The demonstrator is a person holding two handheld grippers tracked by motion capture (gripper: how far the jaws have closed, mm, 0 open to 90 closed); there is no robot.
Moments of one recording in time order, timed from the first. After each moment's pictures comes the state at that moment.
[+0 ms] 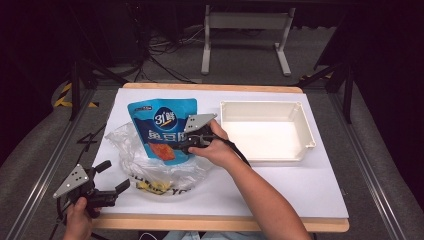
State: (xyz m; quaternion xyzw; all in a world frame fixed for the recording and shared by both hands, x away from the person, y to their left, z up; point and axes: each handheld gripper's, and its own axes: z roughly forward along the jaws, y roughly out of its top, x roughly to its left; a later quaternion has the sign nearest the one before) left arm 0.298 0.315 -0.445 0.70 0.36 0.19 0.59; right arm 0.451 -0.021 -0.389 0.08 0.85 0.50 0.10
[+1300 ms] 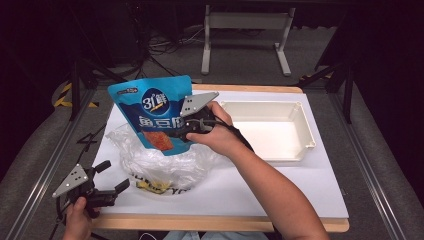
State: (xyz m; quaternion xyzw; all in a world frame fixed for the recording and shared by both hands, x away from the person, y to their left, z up) left arm 0.298 0.317 -0.445 0.70 0.37 0.18 0.59; right arm 0.430 -0.020 -0.292 0.04 0.86 0.49 0.12
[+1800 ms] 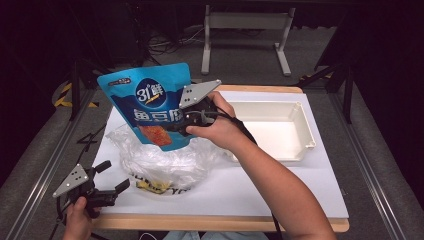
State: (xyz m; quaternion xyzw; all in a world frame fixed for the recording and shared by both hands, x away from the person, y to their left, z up) left arm 0.298 0.316 -0.445 0.70 0.37 0.18 0.59; right arm 0.421 -0.021 -0.255 0.02 0.86 0.50 0.12
